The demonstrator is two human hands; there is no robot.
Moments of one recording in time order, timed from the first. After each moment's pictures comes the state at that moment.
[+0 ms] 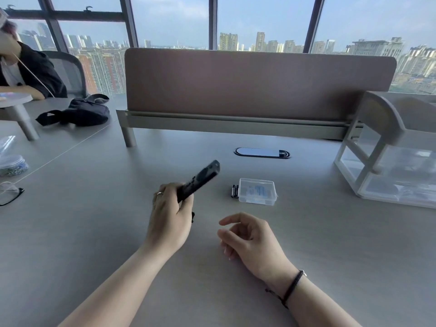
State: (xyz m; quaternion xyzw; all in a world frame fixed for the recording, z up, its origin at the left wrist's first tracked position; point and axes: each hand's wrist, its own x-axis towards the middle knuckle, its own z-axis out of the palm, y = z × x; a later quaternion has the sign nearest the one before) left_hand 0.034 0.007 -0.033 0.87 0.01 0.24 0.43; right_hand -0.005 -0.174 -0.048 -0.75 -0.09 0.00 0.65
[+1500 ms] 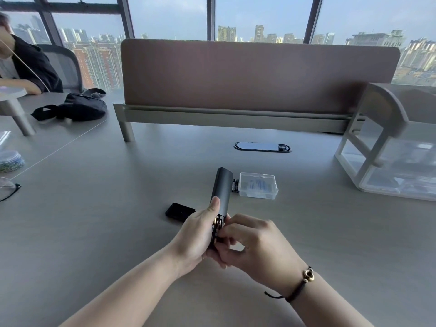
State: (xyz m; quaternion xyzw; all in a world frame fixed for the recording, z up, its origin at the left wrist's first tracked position) left_hand -0.002 -0.031 -0.023 0.65 -0.05 -0.20 0.73; right_hand -0.021 -0.181 -0.030 -0.87 -0.33 -0.23 0.30
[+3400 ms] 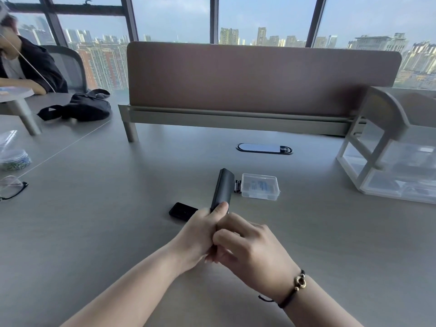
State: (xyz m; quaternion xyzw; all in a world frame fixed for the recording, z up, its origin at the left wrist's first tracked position) left_hand 0.002 -0.030 -0.027 0.70 -0.01 -0.16 0.69; right_hand -0.027 -0.168 -0.034 -0.85 -0.38 -0.26 0.24
